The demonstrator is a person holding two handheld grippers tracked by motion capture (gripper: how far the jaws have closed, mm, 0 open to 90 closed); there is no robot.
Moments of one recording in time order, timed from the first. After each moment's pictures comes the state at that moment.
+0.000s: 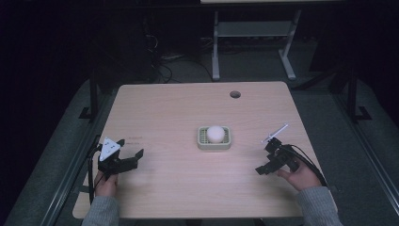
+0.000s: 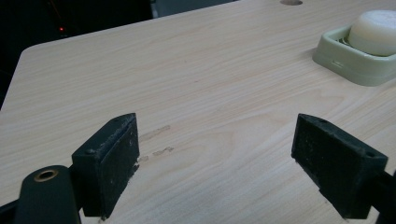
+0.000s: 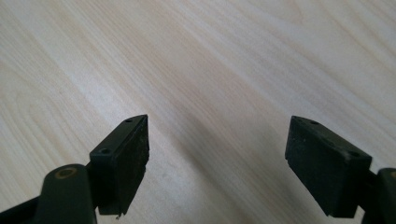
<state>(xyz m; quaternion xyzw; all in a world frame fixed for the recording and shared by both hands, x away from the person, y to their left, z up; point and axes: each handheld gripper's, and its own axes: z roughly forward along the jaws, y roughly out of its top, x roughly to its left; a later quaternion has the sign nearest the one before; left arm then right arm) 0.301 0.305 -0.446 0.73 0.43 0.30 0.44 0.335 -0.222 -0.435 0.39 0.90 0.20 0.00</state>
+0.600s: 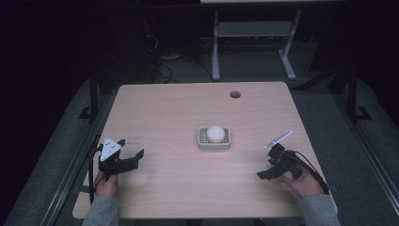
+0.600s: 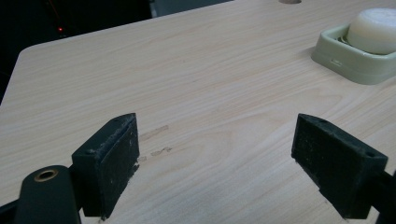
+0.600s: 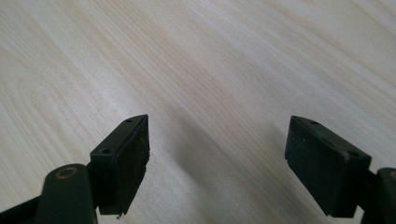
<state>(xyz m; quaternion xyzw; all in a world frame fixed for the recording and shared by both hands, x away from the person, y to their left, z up) 0.301 0.304 -0.446 0.73 0.43 0.30 0.44 0.318 -0.228 -0.442 0.40 0.89 0.22 0.01</state>
